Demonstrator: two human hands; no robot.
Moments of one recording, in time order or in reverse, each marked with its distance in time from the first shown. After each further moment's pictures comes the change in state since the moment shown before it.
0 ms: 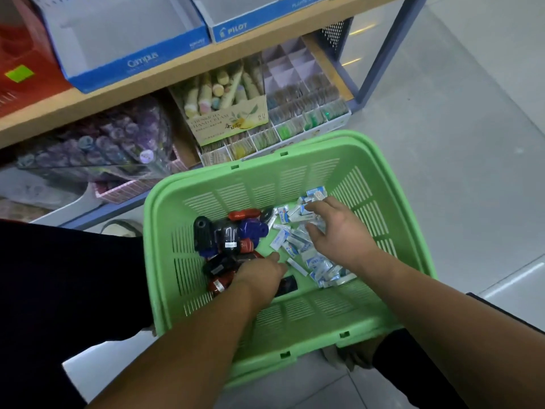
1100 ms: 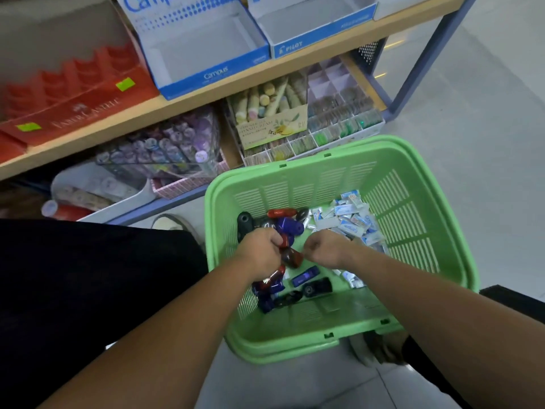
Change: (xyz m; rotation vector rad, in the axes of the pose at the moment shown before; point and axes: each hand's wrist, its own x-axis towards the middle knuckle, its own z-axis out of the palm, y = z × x) left_hand -0.057 -0.056 -0.022 -0.931 0.308 -0.359; right_hand 0.012 -0.053 0.056 0.150 -0.576 0.254
